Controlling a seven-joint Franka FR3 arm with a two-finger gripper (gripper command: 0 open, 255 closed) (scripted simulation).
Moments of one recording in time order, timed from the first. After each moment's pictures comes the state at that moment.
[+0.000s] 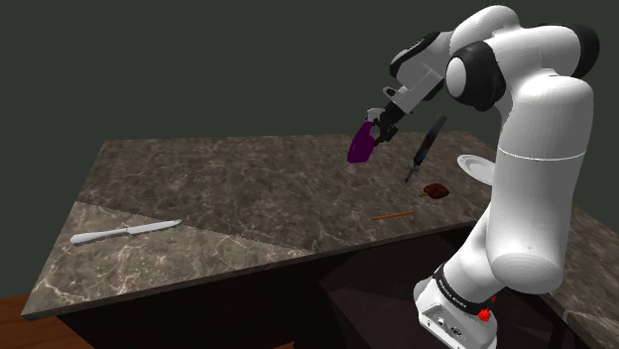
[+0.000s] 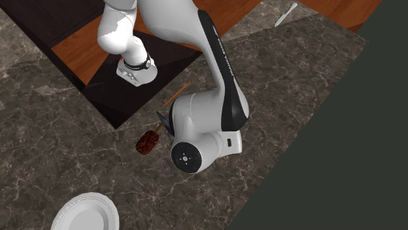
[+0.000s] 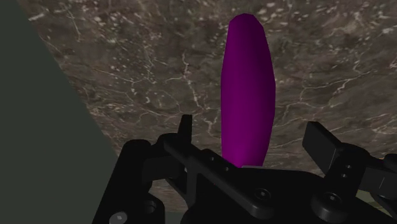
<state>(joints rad) 0.32 0.44 -1.01 -1.95 0.93 1.81 -2.32</state>
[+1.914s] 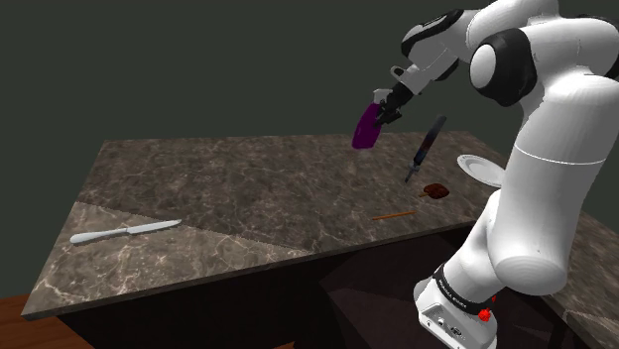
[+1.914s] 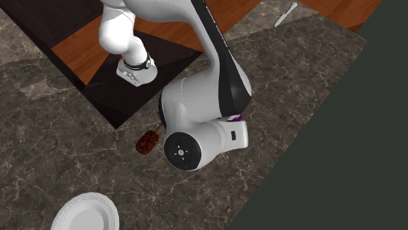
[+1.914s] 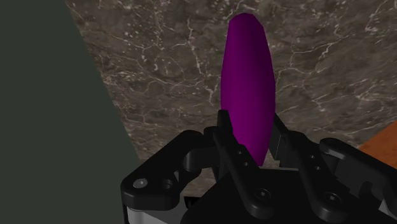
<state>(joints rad) 0.38 0.32 -1.09 -1.89 0.81 1.73 -2.20</state>
